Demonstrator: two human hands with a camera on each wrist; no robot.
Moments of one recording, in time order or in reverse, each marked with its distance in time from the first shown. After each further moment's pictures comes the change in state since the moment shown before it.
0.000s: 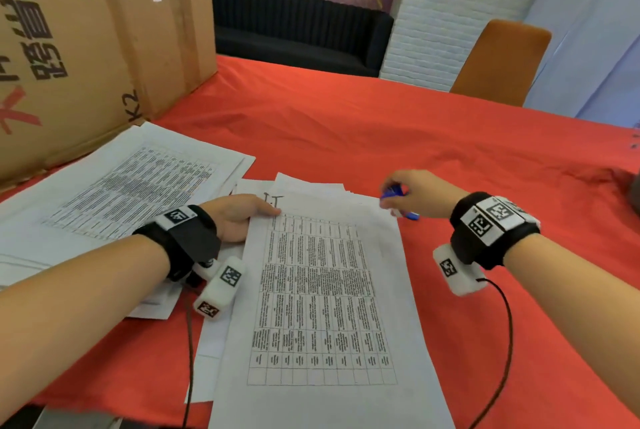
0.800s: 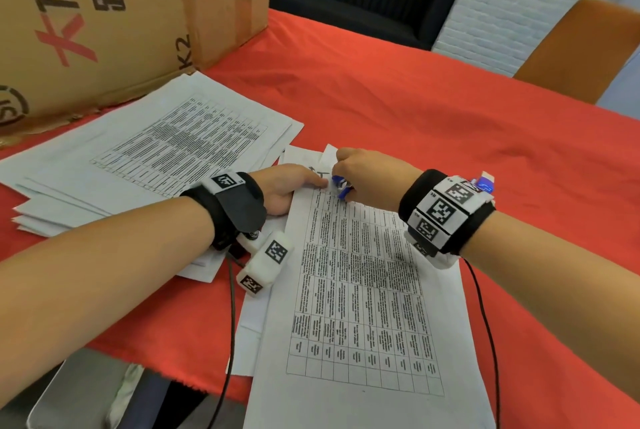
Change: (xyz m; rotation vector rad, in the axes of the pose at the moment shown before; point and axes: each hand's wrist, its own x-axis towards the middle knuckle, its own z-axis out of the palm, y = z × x) left_hand 0.007 -0.005 -0.007 -0.121 -0.020 0.029; right_hand 0.053 -0.137 0.053 -0.548 -0.098 -0.444
